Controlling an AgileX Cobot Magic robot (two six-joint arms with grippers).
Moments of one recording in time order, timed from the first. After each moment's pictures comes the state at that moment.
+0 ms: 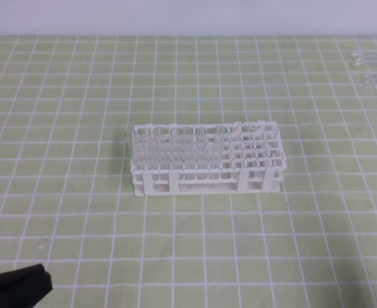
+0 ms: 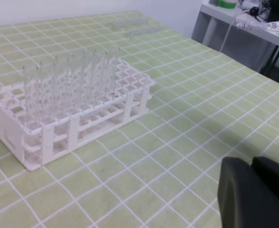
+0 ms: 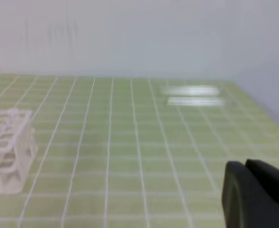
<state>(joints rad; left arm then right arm) -1.13 0.25 -0.36 0.49 0.49 -0.62 -0.02 0.01 -0.02 0.02 0.15 0.00</state>
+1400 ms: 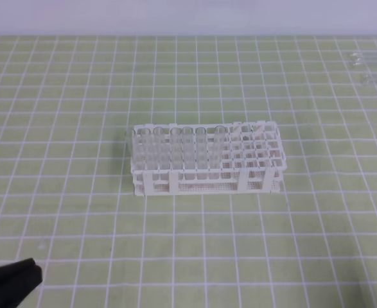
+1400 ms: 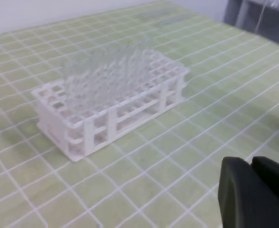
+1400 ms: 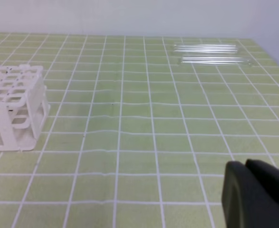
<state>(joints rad) -1.10 0.23 -0.35 0.53 0.54 -0.62 -0.02 -0.01 0.00 0.11 0.29 -0.09</state>
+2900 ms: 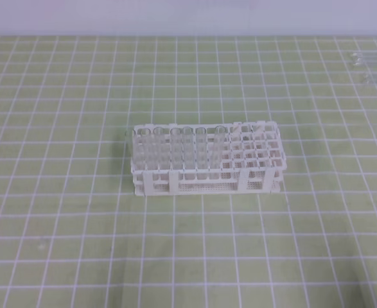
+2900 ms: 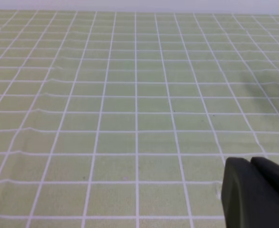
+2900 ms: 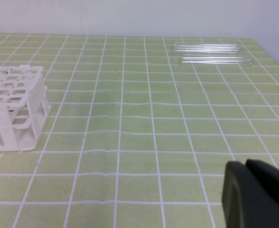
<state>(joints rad) -0.01 -0.02 0.01 -0.12 0.33 0.15 -0.02 -0.01 0.00 0.11 0.29 -0.09</state>
